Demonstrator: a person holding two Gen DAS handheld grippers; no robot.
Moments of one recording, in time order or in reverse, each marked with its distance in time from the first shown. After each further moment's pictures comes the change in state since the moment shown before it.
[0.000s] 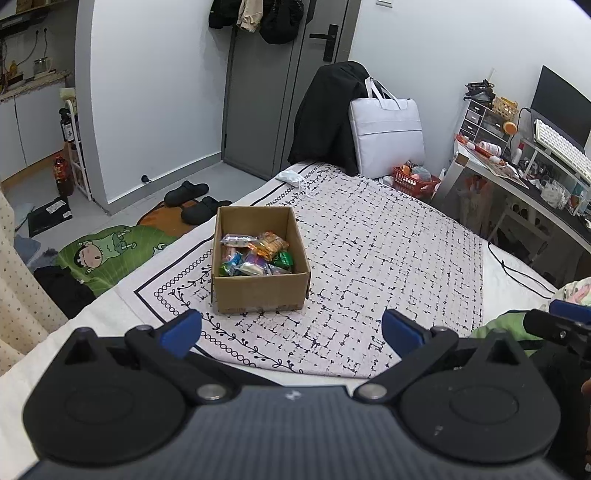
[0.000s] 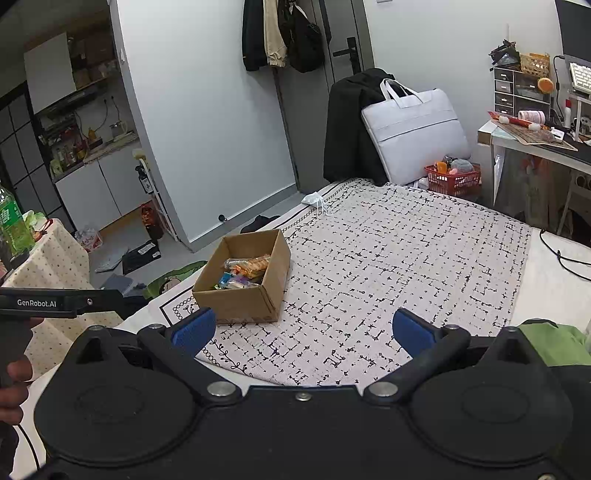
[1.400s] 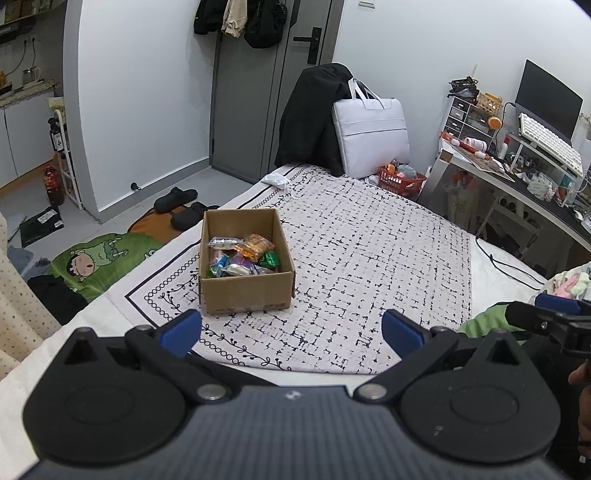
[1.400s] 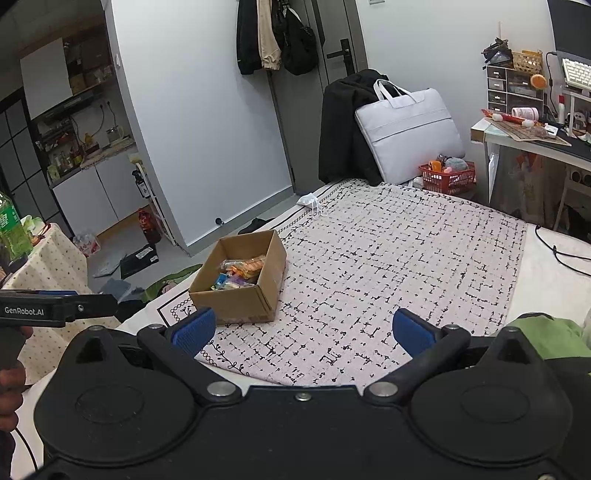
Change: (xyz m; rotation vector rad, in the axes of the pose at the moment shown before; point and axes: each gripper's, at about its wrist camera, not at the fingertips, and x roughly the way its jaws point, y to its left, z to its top) left arm -0.010 -0.011 -0.004 0.033 -0.010 -0.030; right arm -0.001 -0.006 -0.007 0.018 -0.008 -0.006
